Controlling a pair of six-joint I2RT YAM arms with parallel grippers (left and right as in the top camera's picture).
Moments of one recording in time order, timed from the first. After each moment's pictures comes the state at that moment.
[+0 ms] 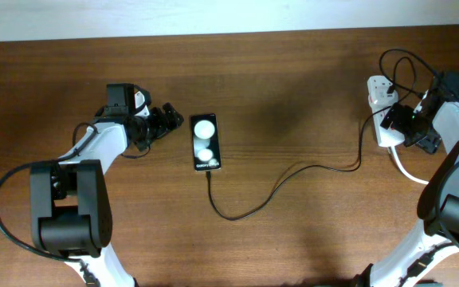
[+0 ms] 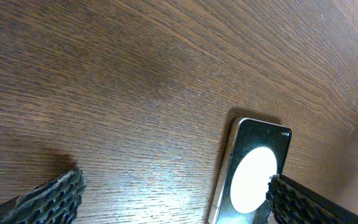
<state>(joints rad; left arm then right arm) 0.01 1.97 1.19 -0.33 0.40 -0.47 -0.44 2.03 1.43 -0.69 -0.01 0.18</state>
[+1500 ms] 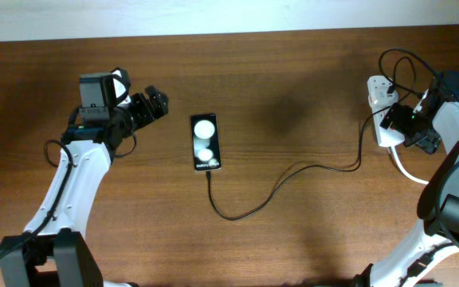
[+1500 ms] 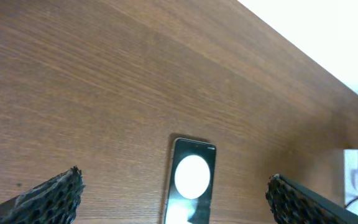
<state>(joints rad) 0.02 1.61 1.15 -0.36 0.30 -0.47 -0.44 2.03 1.43 -0.69 -0.02 0.18</state>
